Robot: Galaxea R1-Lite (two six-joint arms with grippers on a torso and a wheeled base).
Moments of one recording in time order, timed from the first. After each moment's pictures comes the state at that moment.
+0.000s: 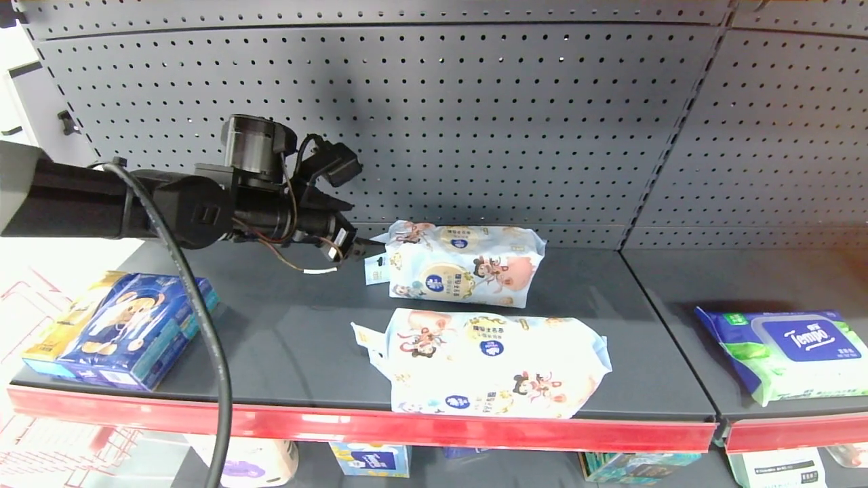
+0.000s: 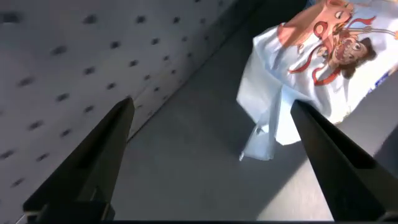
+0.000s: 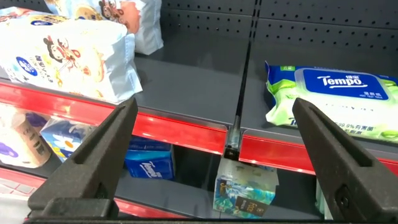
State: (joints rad) left arm -0.30 2.00 -1.44 -0.05 -0.35 0.49; right arm -0.22 0.10 0.00 -0.18 0.43 -0.02
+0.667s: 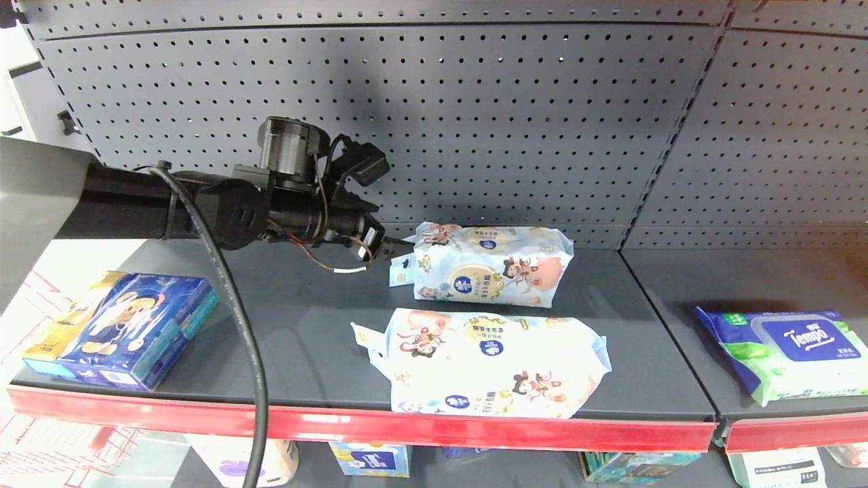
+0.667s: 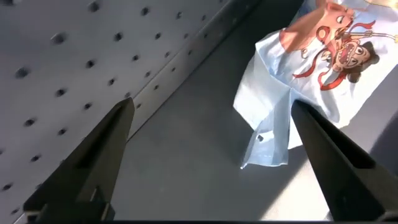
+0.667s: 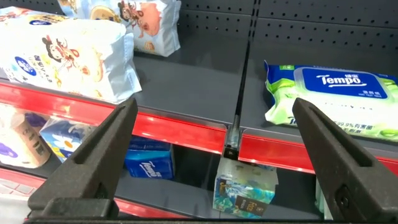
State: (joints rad) left arm -0.37 2.05 -1.51 -0.05 -0.35 0.42; right arm -0.22 0.10 0.00 -0.18 0.43 -0.02
